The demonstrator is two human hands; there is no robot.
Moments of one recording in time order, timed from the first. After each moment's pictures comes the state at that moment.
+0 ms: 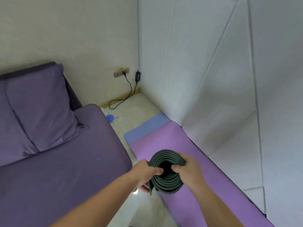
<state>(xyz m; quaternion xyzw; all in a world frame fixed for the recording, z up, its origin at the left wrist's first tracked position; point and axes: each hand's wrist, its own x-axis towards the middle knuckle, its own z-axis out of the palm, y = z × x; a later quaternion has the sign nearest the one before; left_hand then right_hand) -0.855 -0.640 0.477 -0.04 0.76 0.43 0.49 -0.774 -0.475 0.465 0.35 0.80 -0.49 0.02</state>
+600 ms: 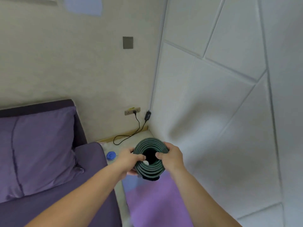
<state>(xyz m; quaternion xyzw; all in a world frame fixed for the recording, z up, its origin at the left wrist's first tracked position) -1.127 -0.593 0.593 -0.08 0.74 0.60 0.30 -1.089 -0.422 0.590 0.22 0.82 -0.53 -0.03</state>
